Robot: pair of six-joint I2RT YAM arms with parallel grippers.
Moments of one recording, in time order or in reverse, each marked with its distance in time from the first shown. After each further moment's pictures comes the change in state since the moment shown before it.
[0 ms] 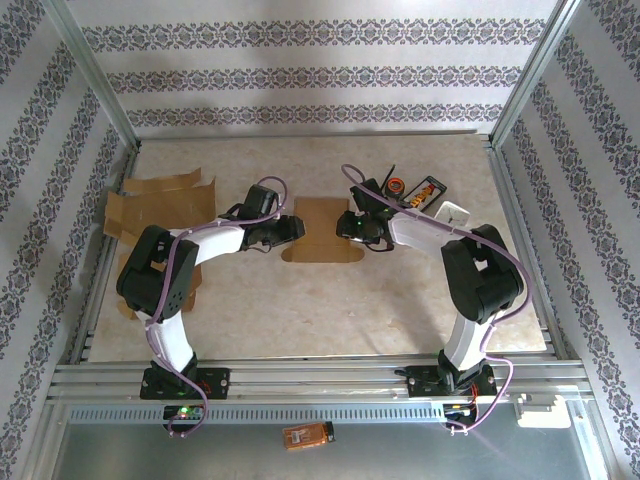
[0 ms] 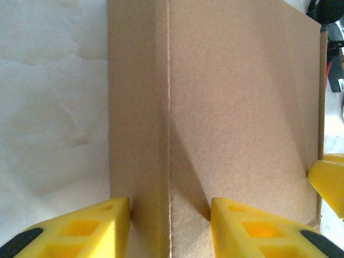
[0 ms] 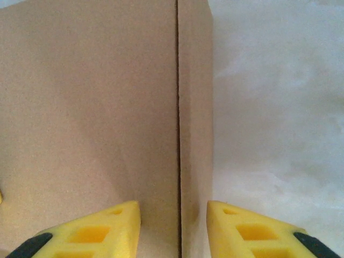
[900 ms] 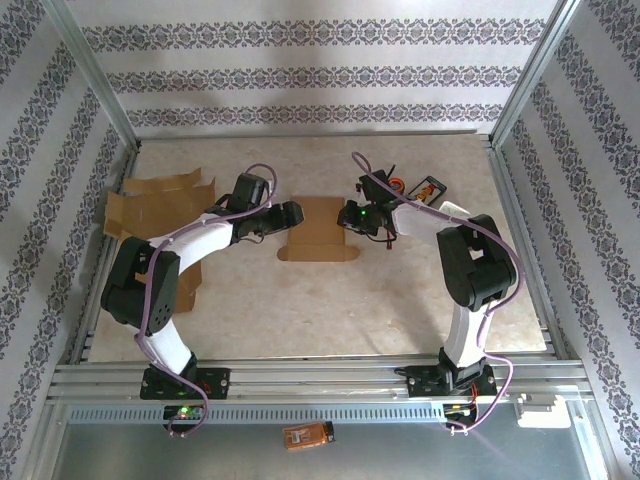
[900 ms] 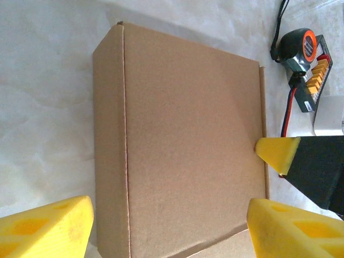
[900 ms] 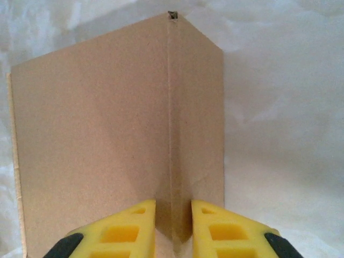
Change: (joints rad) left arm 0.041 -0.112 0.037 -0.093 -0.024 0.030; right arm -0.085 0.089 0.048 0.105 -0.208 0.026
